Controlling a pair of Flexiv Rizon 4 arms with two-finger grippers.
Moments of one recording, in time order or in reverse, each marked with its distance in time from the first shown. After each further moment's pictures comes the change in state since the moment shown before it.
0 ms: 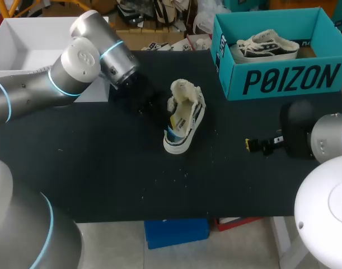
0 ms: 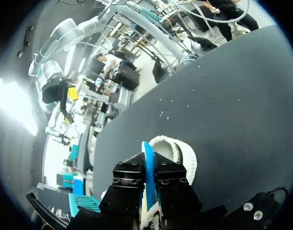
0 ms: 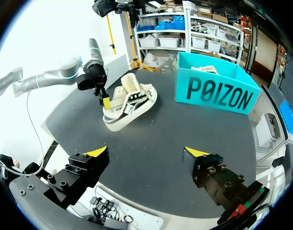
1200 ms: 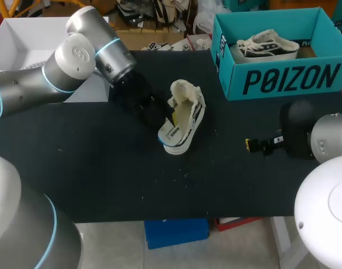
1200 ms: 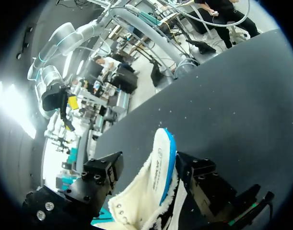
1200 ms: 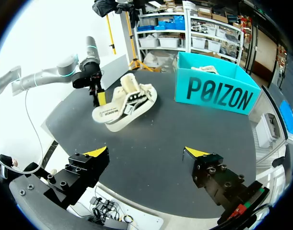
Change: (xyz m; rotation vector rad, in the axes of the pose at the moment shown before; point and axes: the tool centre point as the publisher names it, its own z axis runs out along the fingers) left arm -0.003 -0.027 -0.009 0.026 0.027 0.016; right arm 0.000 0.000 0.000 0.000 0.000 0.000
